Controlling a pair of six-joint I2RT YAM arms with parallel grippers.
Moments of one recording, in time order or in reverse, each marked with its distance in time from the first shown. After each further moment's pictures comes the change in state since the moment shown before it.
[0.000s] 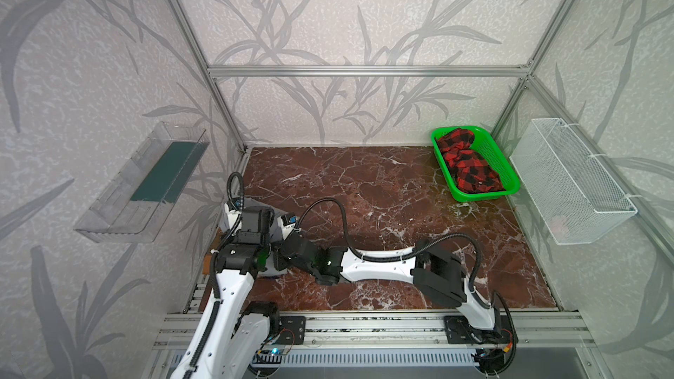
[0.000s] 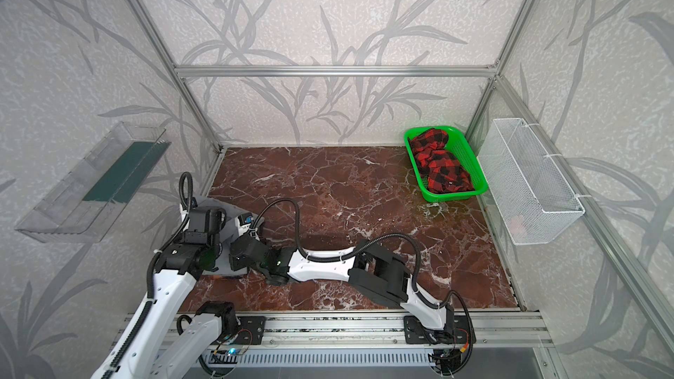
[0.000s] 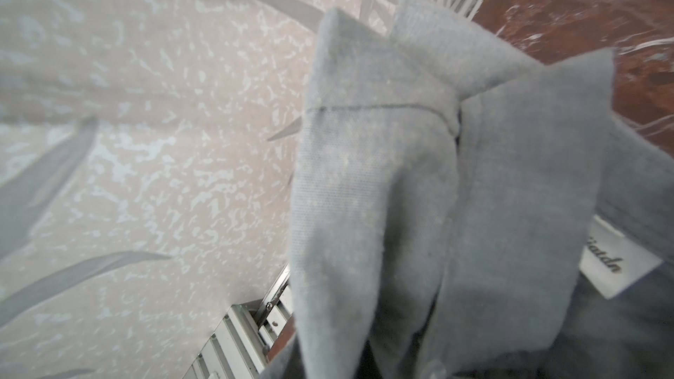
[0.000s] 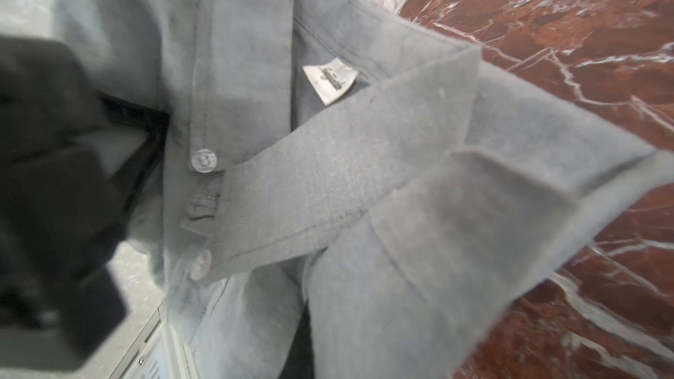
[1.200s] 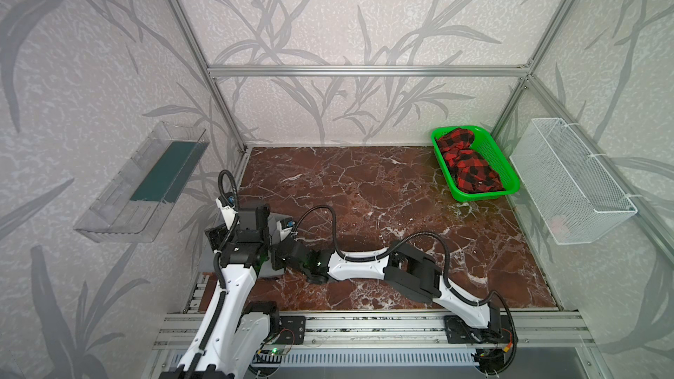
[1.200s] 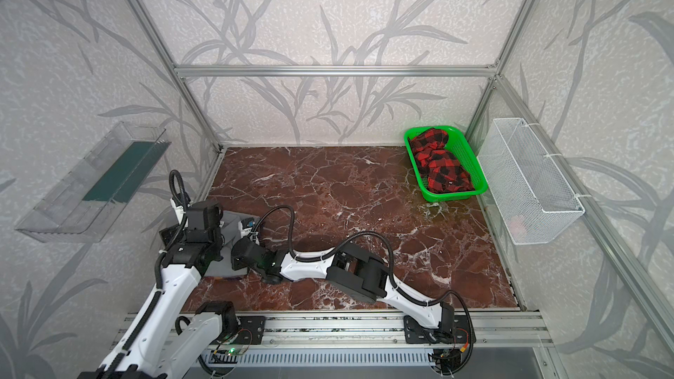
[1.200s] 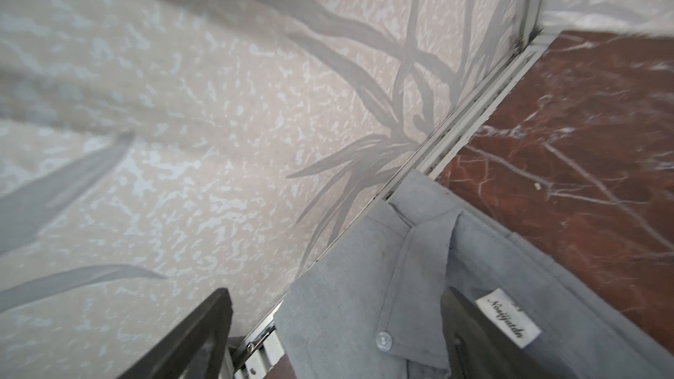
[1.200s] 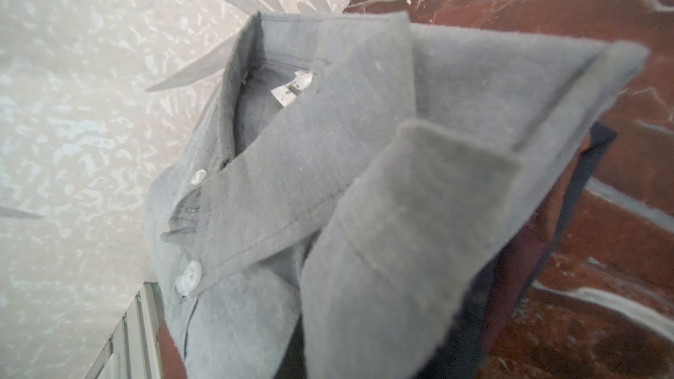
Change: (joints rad) left arm 0.019 0.002 -0.061 0.296 -0.066 0.006; right arm -0.036 0.224 0.109 0.073 -0.013 0.066
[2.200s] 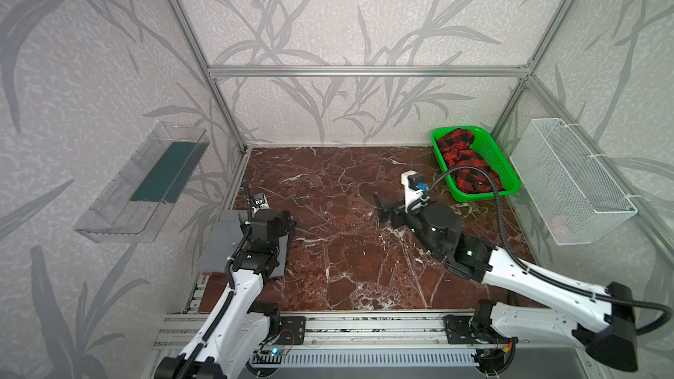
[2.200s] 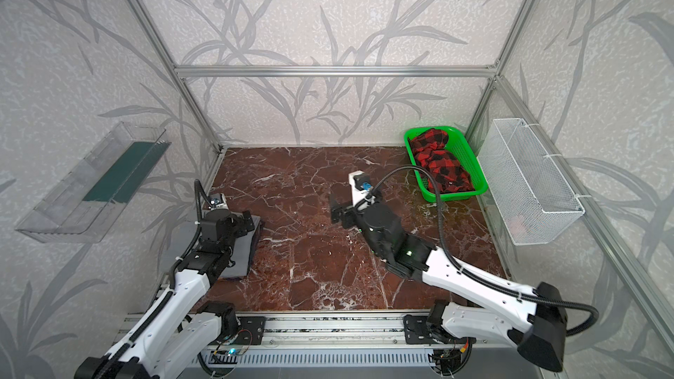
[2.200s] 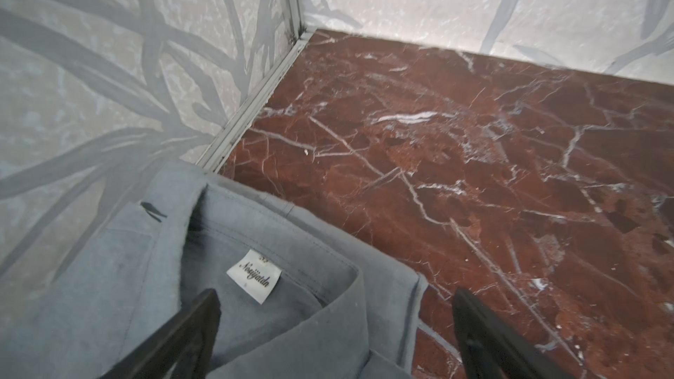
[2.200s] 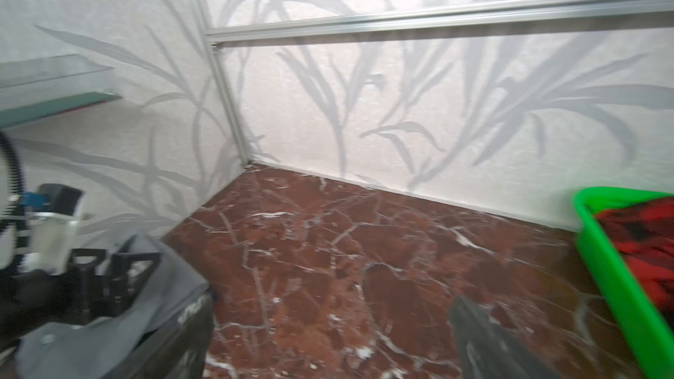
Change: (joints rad) left arm -0.080 0.053 -0.203 0.355 0.493 -0.022; right arm -0.331 -1.424 -0.983 -0.096 0.268 -0.649
